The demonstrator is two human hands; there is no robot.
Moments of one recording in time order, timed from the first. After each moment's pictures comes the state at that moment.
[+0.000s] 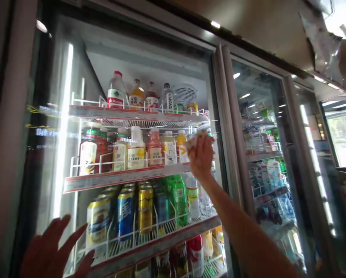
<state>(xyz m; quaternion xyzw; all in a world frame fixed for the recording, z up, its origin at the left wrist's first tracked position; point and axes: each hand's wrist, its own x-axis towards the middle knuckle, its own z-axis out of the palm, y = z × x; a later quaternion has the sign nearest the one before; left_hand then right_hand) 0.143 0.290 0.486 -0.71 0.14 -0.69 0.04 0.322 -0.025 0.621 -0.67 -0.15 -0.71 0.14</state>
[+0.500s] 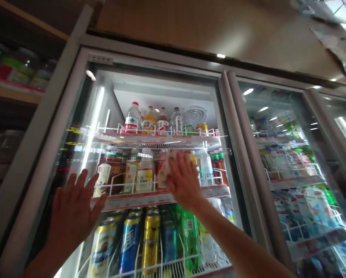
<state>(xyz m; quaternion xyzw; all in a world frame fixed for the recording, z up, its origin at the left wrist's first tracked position) 0.179 0.297 0.602 -0.67 -0.03 -0.74 0.10 0.309 0.003 0.661 -0.63 -0.31 -0.71 0.03</state>
